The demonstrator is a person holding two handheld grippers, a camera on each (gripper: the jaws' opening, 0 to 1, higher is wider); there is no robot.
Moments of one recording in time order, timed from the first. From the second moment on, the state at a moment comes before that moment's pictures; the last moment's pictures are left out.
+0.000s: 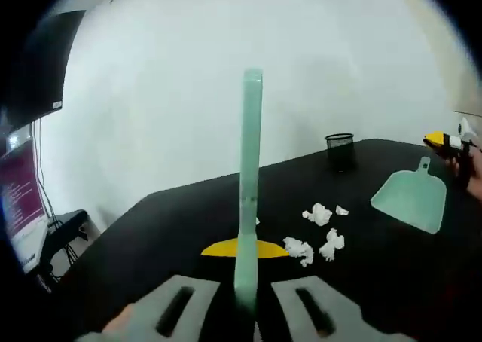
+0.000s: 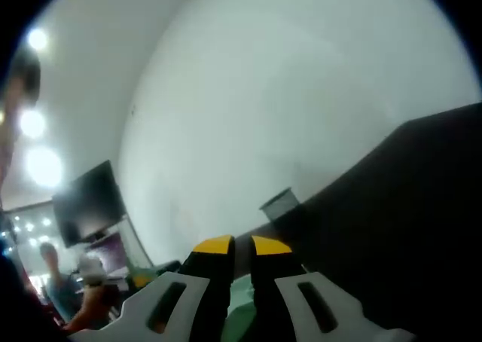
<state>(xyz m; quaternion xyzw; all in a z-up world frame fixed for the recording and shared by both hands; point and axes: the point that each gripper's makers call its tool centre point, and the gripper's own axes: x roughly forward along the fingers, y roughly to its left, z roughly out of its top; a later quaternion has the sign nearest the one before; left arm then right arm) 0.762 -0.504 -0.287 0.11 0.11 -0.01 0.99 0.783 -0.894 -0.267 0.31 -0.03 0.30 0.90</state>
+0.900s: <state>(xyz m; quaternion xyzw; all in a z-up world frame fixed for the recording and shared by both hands) 0.762 -0.533 -0.208 0.05 -0.02 -0.10 0.99 0.801 -0.923 -0.307 0.38 0.11 0.20 0.90</state>
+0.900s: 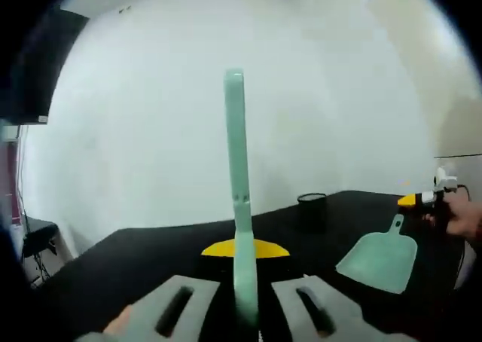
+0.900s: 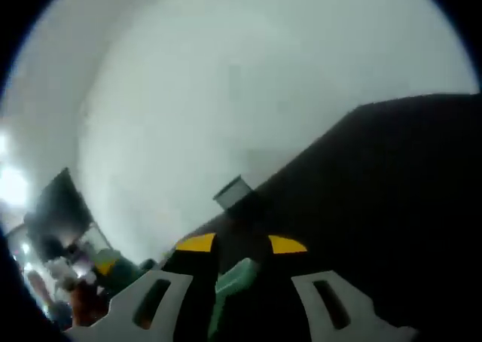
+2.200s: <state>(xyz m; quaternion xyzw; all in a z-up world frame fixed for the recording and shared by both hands) 0.745 -0.527 -0.290 -0.01 0.09 -0.06 0.99 0.853 -0.870 -0.327 0.55 0.12 0.15 0.82</state>
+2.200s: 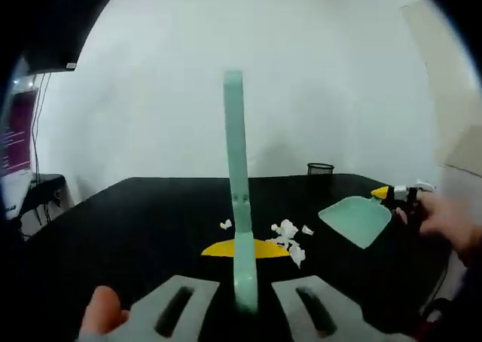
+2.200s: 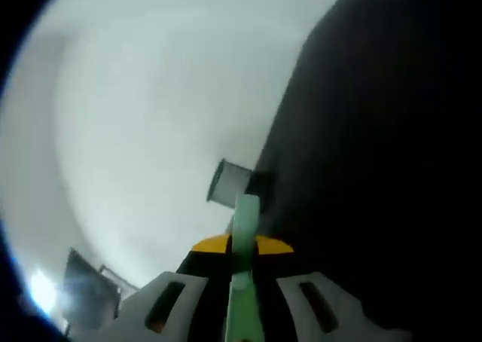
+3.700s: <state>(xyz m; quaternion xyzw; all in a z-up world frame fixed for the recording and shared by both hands) 0.823 -0.713 -0.267 0.08 0.04 -0.17 0.98 0.852 -0.870 -0.323 0.54 0.10 0.16 0.82</state>
